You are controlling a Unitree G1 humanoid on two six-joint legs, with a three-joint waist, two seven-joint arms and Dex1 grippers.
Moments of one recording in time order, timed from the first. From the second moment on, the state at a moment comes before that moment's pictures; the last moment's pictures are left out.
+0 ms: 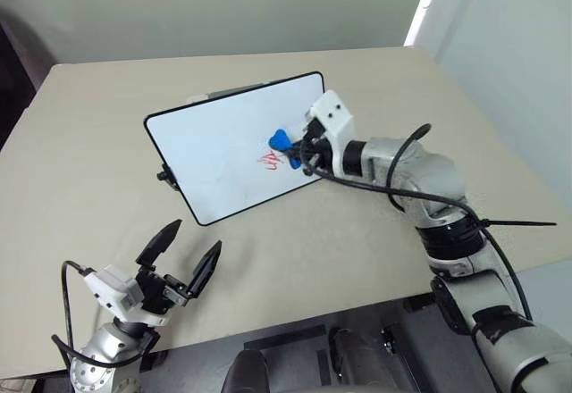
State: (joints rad) left arm 0.38 0.31 0.29 -0.27 -0.59 -0.30 -0.79; right arm -0.88 -0.28 0.29 -0.07 0.30 0.95 0.57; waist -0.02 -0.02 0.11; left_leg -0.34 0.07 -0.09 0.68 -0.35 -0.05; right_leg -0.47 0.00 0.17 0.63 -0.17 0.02
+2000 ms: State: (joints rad) left arm 0.38 0.31 0.31 -0.26 -0.61 -0.30 -0.78; right arm -0.89 -0.26 0.42 0.13 0.10 0.91 0.64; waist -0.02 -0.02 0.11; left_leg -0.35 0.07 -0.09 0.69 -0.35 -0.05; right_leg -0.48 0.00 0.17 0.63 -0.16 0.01
